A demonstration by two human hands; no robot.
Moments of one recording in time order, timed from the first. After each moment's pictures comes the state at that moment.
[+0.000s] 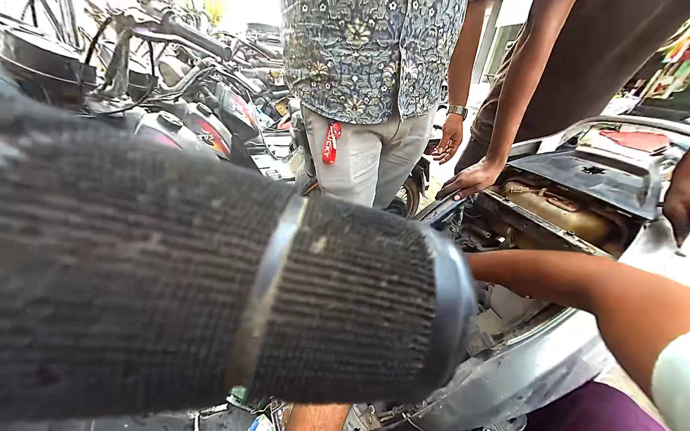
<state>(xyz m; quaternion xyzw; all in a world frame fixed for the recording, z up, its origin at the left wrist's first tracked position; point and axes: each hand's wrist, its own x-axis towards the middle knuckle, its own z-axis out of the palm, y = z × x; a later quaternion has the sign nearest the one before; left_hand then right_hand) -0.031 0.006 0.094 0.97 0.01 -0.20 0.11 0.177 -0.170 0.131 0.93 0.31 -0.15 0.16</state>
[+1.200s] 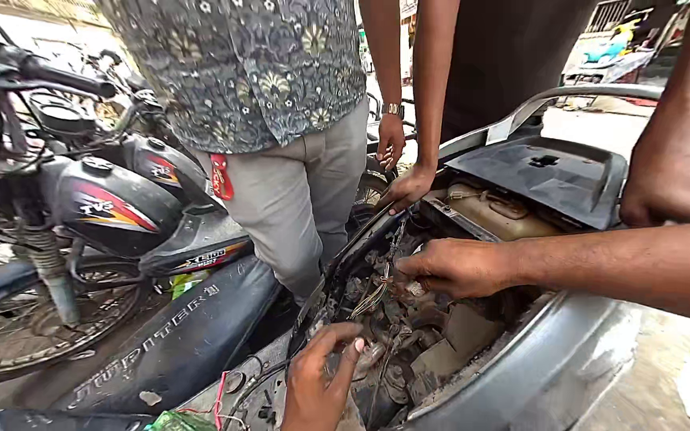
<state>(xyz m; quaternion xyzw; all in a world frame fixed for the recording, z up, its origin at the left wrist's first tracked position) 0.042 -0.097 0.022 0.83 -0.08 0.27 0.48 0.215 -0.340 0.196 0.76 0.64 -0.08 -0.09</state>
